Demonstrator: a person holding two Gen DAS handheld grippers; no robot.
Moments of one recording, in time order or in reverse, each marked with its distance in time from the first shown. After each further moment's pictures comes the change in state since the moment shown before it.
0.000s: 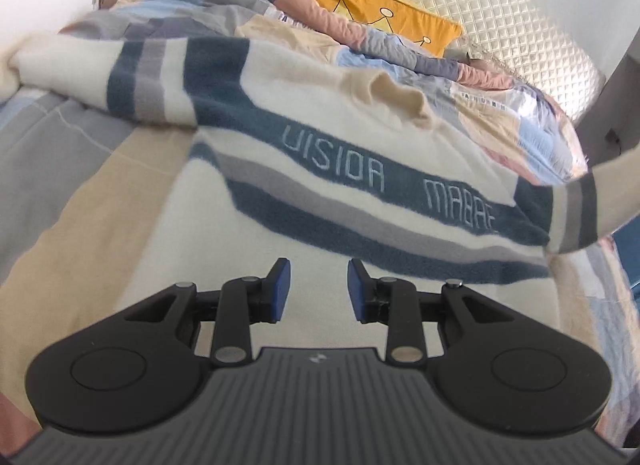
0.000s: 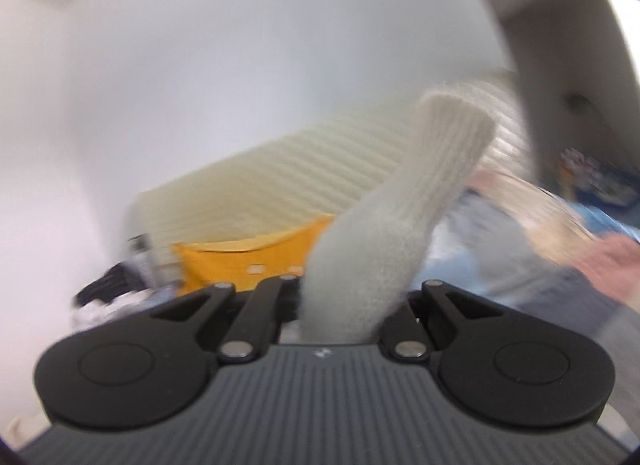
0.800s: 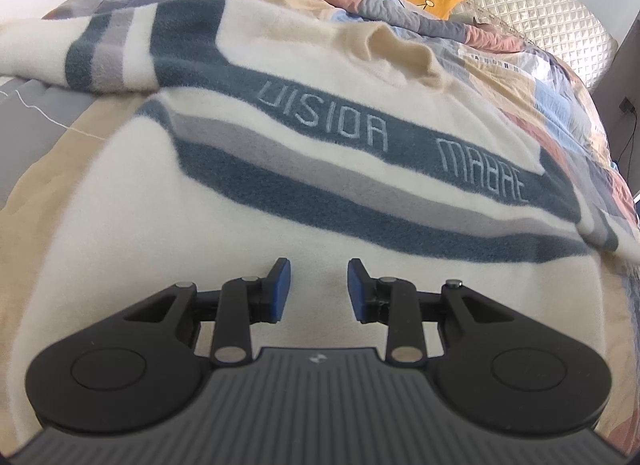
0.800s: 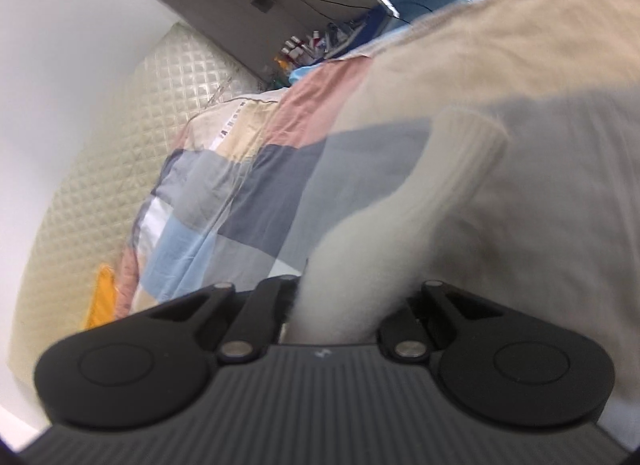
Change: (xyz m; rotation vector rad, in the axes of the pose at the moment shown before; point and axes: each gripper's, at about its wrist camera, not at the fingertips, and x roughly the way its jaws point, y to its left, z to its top) left arm 0.074 -0.028 -0.016 0.063 0.064 0.061; right arm -0.031 -0.338 -0.188 0.720 0.058 -0.585
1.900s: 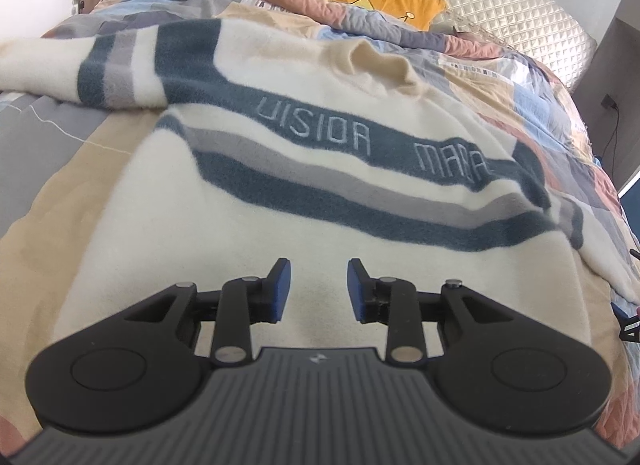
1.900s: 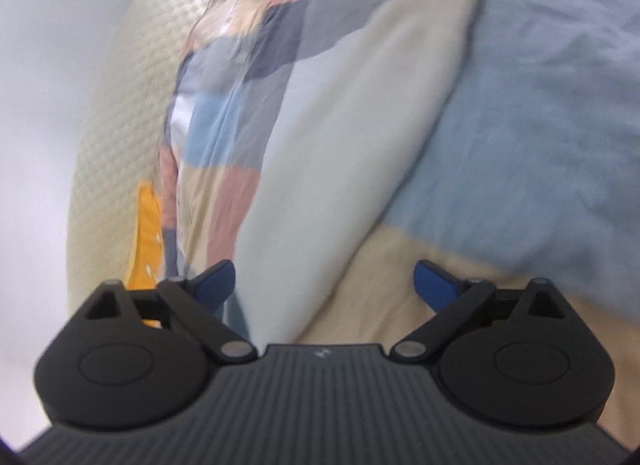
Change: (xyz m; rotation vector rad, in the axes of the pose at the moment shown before) left arm -0.041 0.004 -0.016 0.037 -0.045 -0.031; right arm -0.112 -0.003 -0.138 0.339 0.284 0.103
